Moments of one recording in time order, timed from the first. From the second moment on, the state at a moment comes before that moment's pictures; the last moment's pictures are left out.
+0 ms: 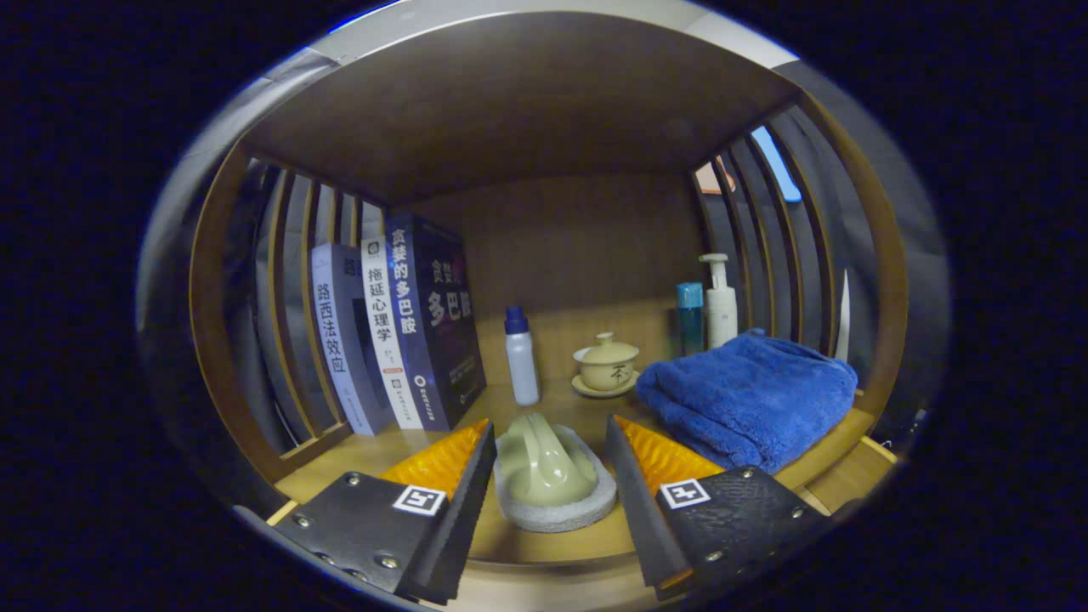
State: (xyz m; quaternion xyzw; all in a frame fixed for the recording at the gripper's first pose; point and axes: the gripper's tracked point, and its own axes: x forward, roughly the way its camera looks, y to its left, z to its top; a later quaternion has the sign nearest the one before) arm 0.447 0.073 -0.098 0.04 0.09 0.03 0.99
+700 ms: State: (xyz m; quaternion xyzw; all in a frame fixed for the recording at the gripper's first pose) arm 0.447 0.072 -0.105 0.05 0.10 0.03 0.99
